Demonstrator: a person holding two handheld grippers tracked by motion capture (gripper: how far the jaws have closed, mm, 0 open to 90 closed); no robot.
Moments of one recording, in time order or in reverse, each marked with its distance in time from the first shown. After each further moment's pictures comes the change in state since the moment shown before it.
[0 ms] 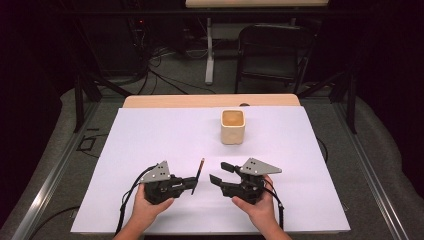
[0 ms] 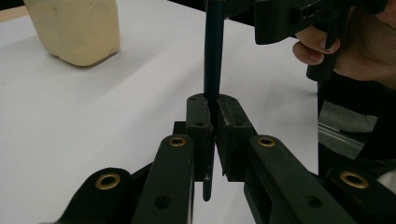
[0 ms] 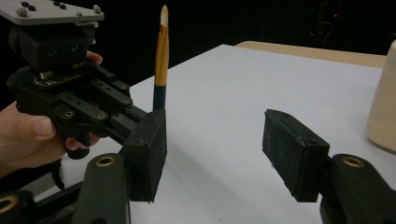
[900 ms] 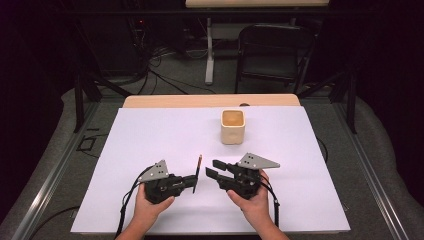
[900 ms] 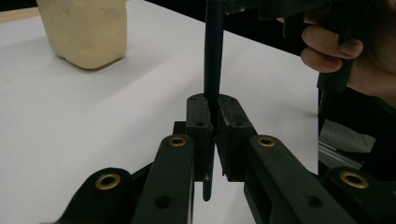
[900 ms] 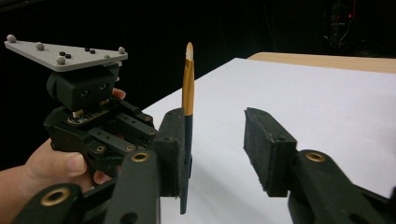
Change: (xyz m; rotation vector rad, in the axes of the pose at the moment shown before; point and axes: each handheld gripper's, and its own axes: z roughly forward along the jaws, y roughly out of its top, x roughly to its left) left arm 0.002 -0.003 0.001 -0.045 0.014 -0.049; right arm 0.005 0.015 0.006 -0.042 0.047 0.084
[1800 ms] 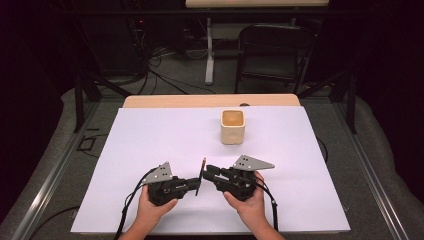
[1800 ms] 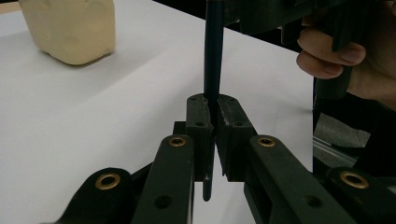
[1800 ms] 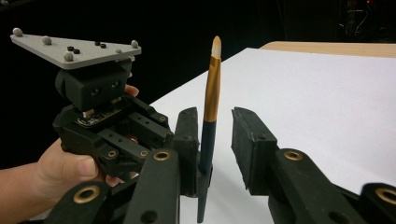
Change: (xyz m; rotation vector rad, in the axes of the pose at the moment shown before) left arm -0.006 -0.002 0.008 0.015 -0.021 0.007; right arm 0.006 -0.006 0.008 0.029 0.037 0.017
